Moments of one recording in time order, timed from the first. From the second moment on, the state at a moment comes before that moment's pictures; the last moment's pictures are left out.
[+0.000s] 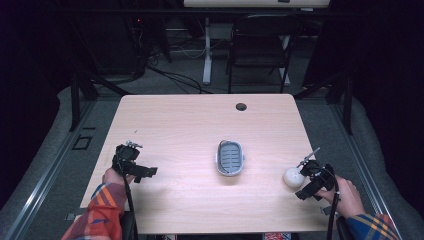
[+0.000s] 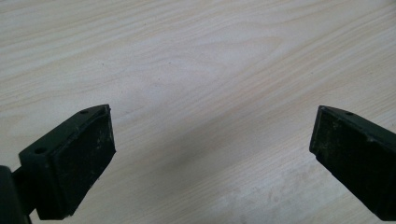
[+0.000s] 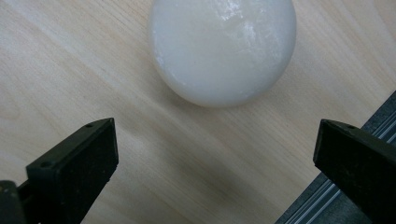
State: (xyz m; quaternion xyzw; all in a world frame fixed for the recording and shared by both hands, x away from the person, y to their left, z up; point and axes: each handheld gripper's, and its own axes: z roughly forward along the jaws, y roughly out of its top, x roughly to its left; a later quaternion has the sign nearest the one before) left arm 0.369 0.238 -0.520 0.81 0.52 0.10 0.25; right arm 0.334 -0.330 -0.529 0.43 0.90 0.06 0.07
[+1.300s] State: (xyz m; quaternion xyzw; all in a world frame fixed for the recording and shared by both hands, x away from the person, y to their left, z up) left arm 0.370 0.237 -0.521 0.81 0.52 0.10 0.24; right arm 0.356 -0.311 -0.522 0.40 0.91 0.05 0.05
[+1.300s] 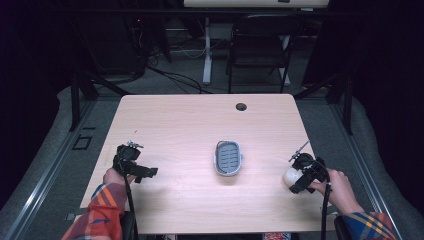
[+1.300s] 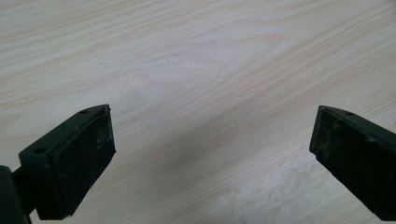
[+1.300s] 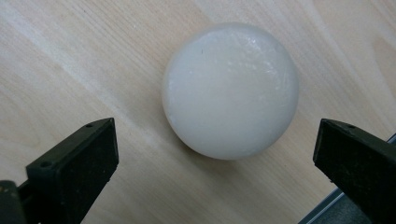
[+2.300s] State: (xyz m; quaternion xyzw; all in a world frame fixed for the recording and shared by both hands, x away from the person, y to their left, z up) left arm 0.371 0.237 -0.522 0.81 0.52 0.09 0.24; right arm 0.389 -0.291 -0.534 0.40 0.92 0.01 0.02
